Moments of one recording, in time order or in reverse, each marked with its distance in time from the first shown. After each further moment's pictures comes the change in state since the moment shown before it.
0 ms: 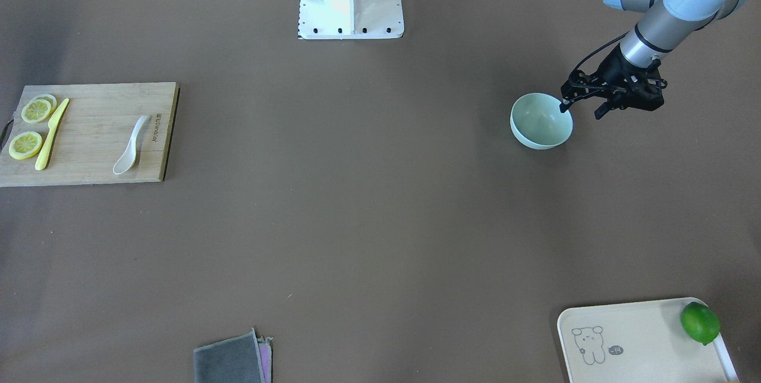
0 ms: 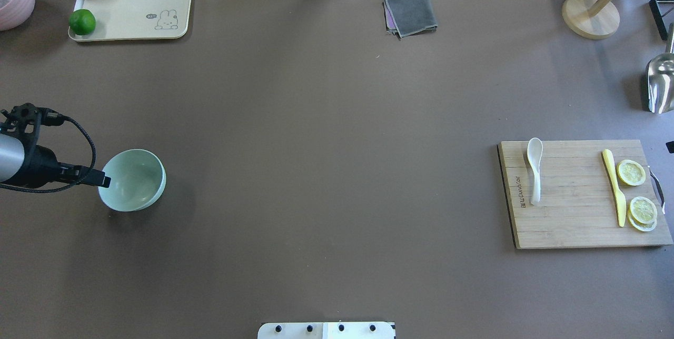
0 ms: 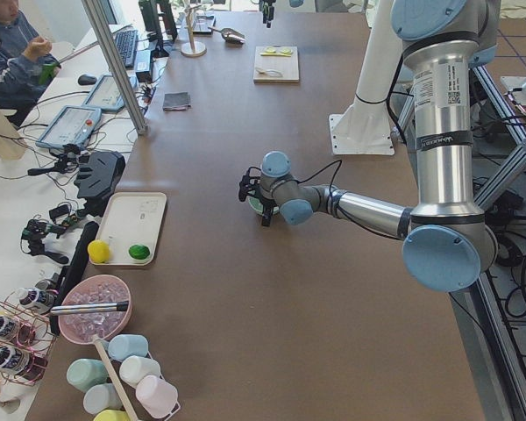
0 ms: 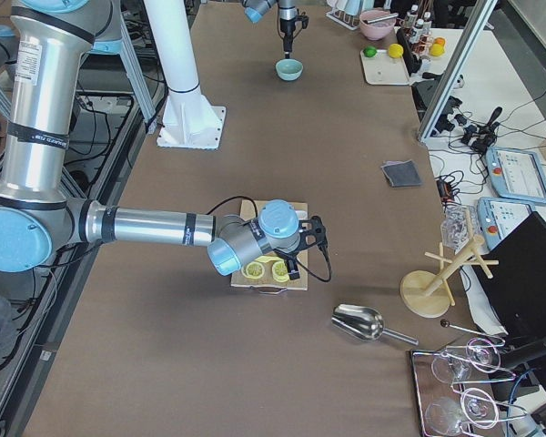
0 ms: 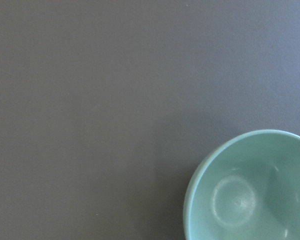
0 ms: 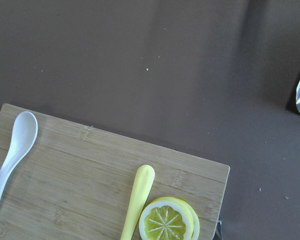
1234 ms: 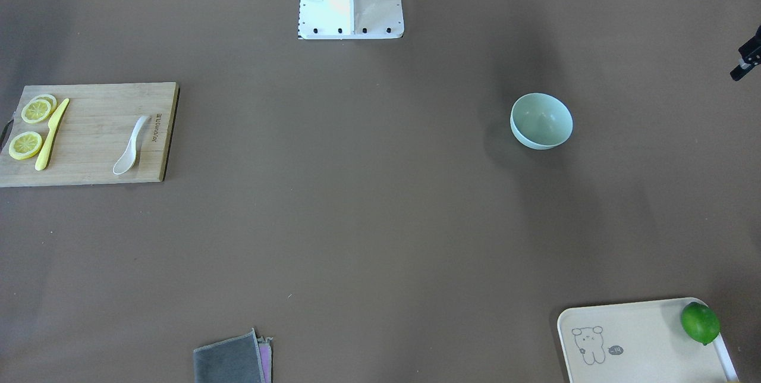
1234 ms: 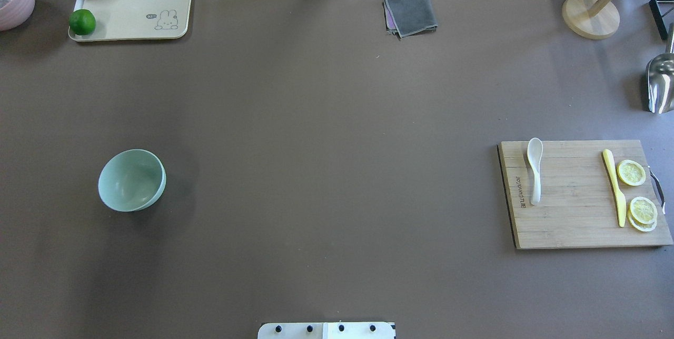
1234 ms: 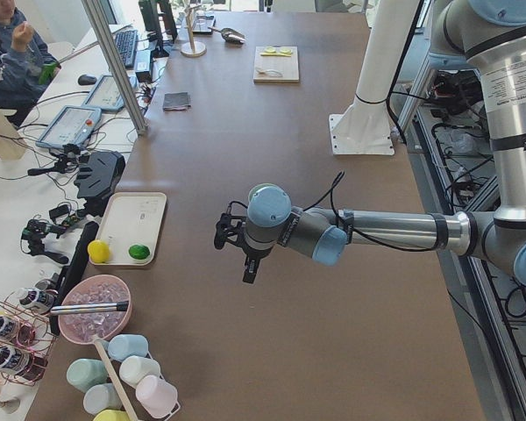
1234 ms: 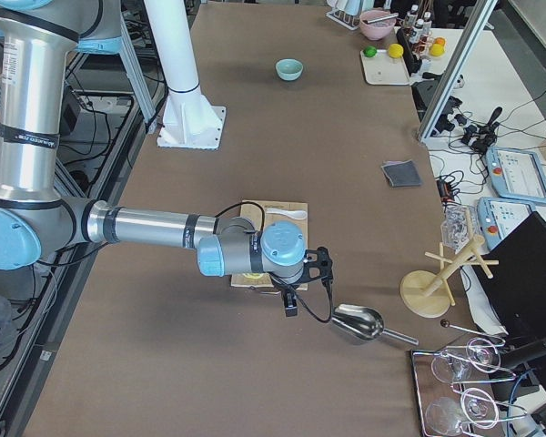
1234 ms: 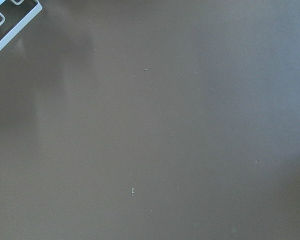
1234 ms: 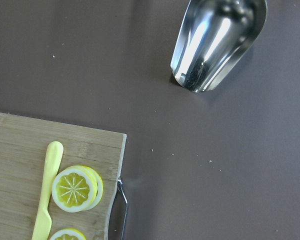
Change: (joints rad) left arm -0.626 0.144 -0.016 0.237 -0.315 0.603; right arm 0.222 0.039 -0.003 -0.431 -0.023 -0.331
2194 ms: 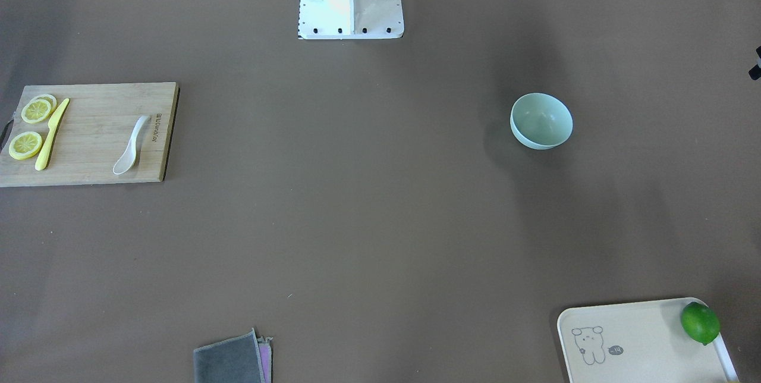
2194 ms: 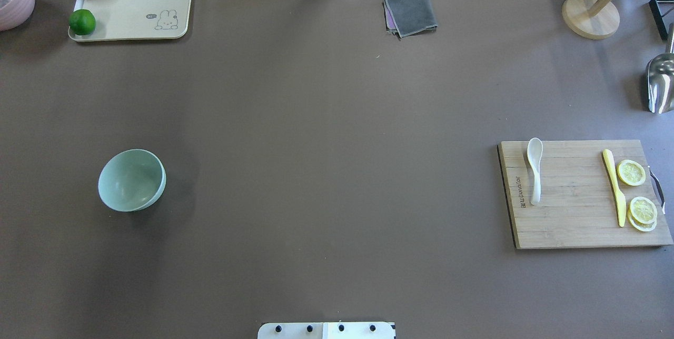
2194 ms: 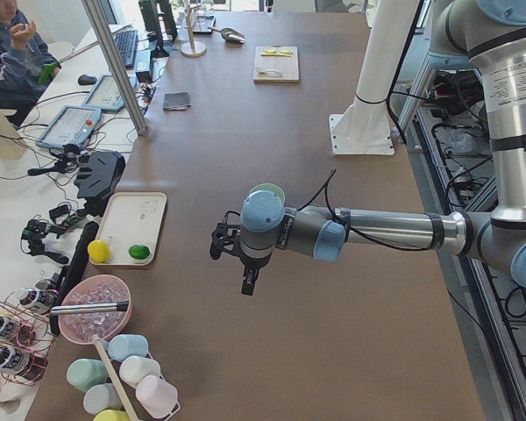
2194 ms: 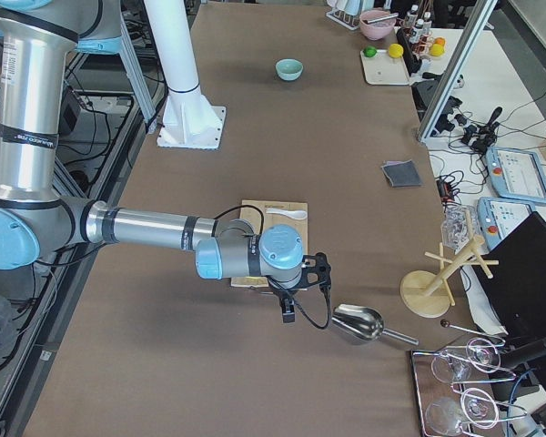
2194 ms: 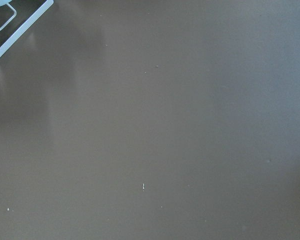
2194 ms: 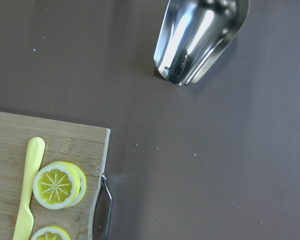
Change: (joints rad) left arm -0.098 -0.017 0.003 0.234 0.040 0.246; right arm 0.006 -0.006 -0.009 -0.007 -0.043 -0.013
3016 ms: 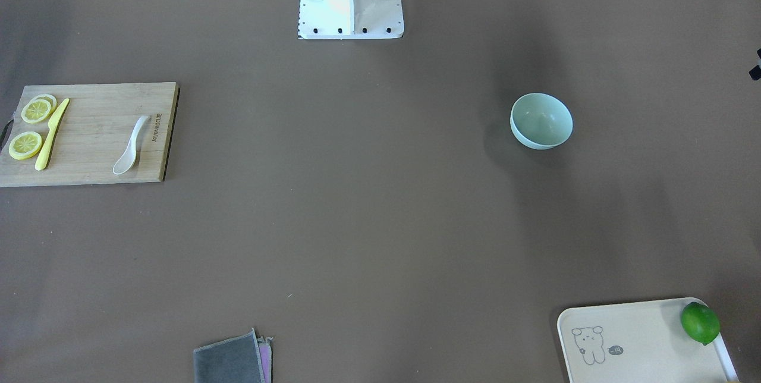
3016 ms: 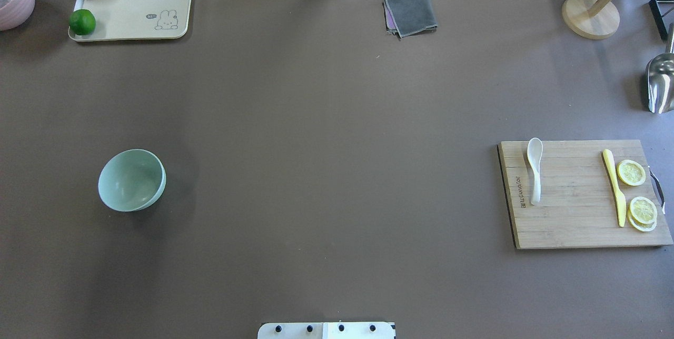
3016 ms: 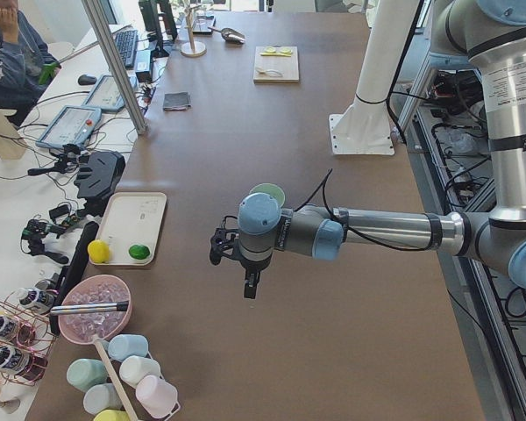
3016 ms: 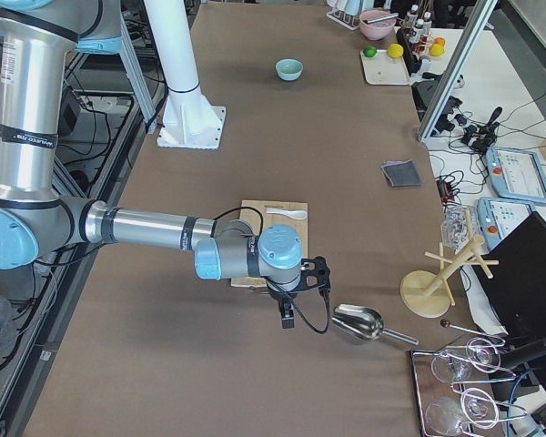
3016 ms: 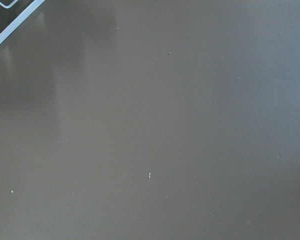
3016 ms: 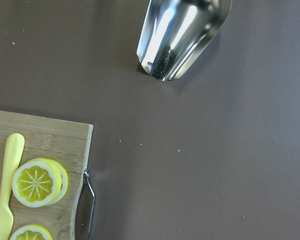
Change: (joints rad) left arm -0.003 -0.017 0.003 0.071 0.002 -0.002; right arm 0.000 -0.004 -0.005 0.000 -0.033 -0.005
